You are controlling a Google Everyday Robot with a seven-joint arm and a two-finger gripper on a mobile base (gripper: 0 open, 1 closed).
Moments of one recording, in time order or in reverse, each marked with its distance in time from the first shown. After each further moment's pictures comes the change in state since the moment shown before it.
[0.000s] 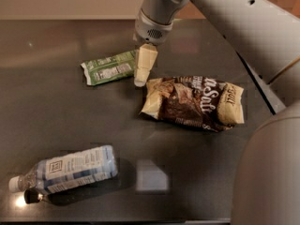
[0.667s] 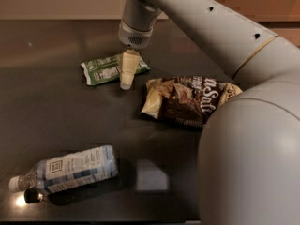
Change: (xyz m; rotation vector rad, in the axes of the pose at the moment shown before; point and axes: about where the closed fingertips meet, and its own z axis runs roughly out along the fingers) arm -0.023 -0.020 0.047 -0.032 0.048 0.011
